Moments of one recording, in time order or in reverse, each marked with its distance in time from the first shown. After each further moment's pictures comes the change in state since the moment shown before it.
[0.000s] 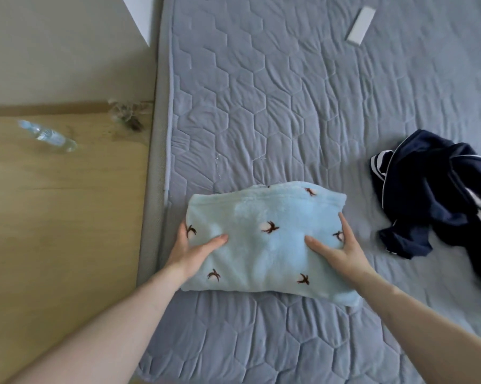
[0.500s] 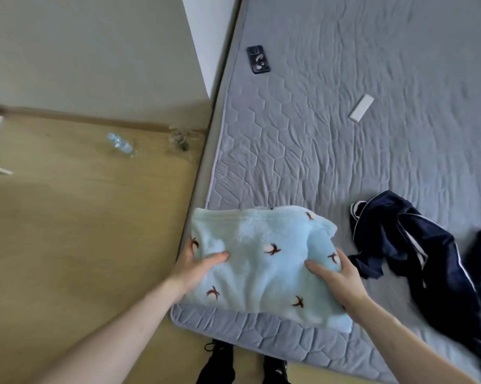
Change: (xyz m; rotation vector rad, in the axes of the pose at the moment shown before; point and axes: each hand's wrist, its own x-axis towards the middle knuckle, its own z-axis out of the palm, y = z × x) left_hand -0.220 0.088 -0.101 -0.219 -0.057 -0.020; right_hand -0.187 -0.108 -0.070 0.139 -0.128 -0.037
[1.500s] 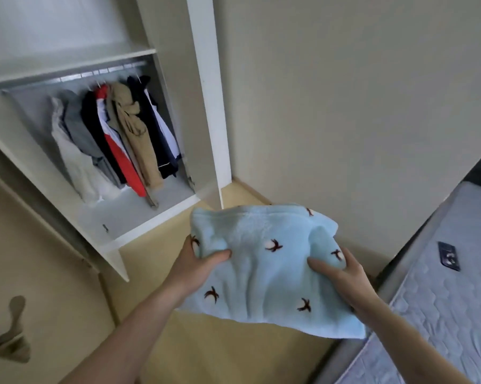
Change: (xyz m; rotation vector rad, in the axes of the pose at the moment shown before) left_hand -0.418 -0.006 -0.532 -0.339 0.705 0.283; right_hand -0.437 -0.289 0.454 -0.311 -0.612 -0.620
